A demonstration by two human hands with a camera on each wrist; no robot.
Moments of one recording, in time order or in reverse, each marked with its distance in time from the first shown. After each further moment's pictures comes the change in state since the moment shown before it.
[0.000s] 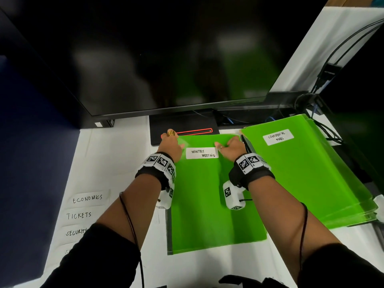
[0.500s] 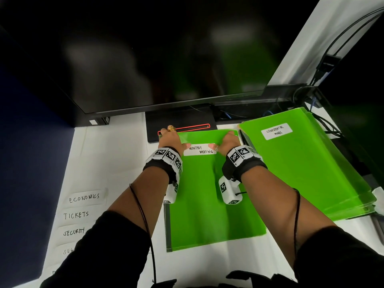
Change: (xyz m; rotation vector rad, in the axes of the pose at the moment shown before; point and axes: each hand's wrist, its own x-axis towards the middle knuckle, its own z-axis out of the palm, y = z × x) left_hand 0.004 0.015 0.007 0.176 0.039 -0.063; right_hand -0.002 -0.012 0.003 -0.160 -0.016 0.075
